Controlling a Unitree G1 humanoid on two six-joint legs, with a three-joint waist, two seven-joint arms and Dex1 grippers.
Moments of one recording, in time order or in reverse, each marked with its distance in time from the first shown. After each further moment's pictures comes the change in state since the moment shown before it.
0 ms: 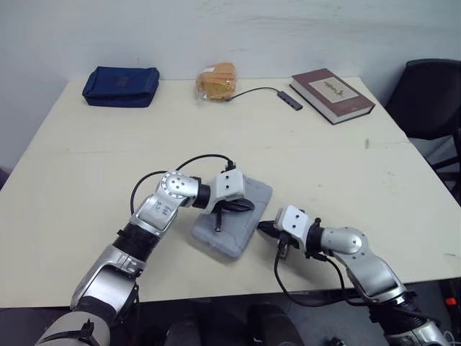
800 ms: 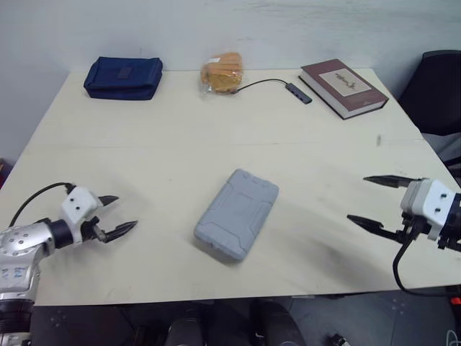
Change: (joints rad) left arm 0.630 0.430 0.676 -0.062 -0.164 -0.114 0.114; right arm 0.174 -0.415 -0.633 -0.001 0.297 -0.168 0.306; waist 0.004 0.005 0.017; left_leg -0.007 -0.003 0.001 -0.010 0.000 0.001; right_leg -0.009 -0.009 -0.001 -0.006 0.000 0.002
